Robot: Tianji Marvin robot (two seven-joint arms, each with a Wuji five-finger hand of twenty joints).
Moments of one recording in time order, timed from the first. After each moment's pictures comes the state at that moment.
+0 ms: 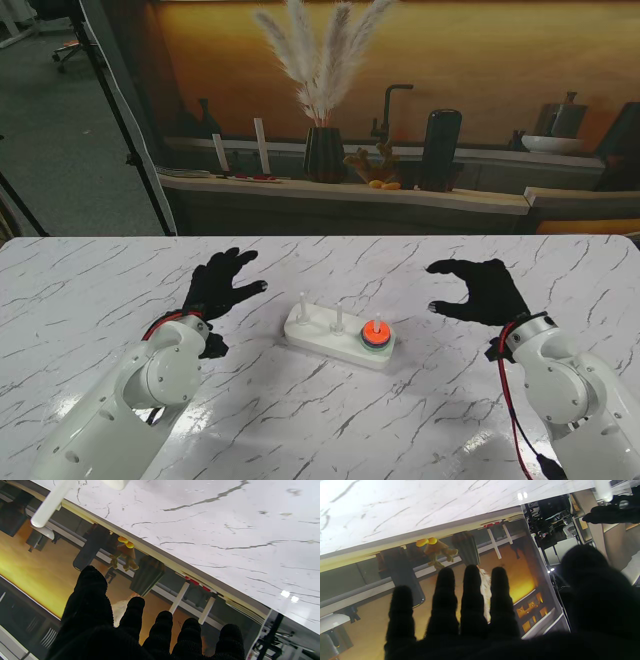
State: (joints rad) left arm 1.48 -1.14 -1.18 -1.51 0.58 0.11 0.12; right arm -1.61 -1.09 1.47 -1.51 -0.75 -0.32 -0.09; left_hand 0.90 -0.07 -0.02 0.02 0.37 0.16 0.08 0.37 0.26 0.24 0.04 0.27 0.10 0.24 0.04 0.30 -0.09 0.40 0.19 0.31; right_hand 0.21 -0.56 0.83 -0.12 0.45 -0.13 0.48 0.39 0.64 -0.05 0.38 0.28 0.62 -0.02 0.23 0.31 0.04 0.28 0.93 0.37
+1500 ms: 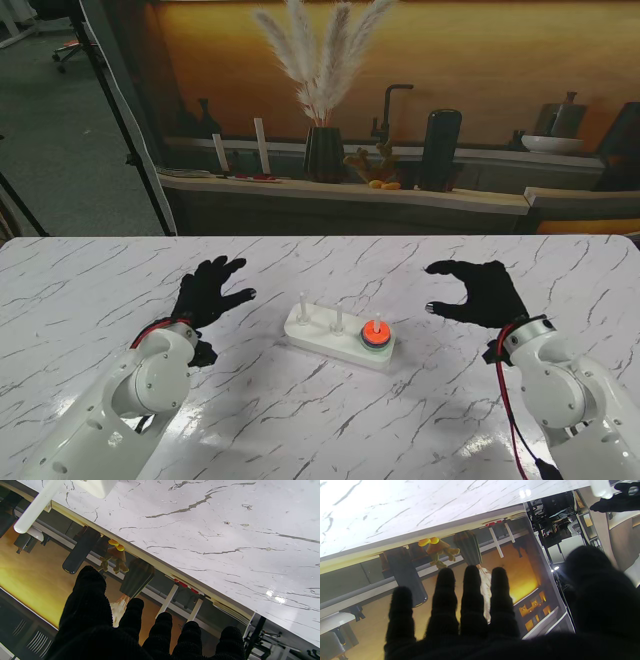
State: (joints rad) left arm 1.52 -1.13 -1.22 -1.53 0.58 0.12 0.10; right arm -1.64 -1.09 1.46 -1.56 -0.74 -0.27 -0.10; left_hand 0.89 -0.07 -0.02 0.01 0.36 0.15 0.06 0.34 0.25 0.24 0.03 0.25 0.07 0.24 0.04 0.29 -0.10 0.40 0.13 0.37; right_hand 0.20 -0.55 0.79 -0.09 0.45 -0.13 0.47 0.39 0.64 -0.05 0.37 0.28 0.62 -0.02 0.22 0.30 0.03 0.28 0.93 0.33
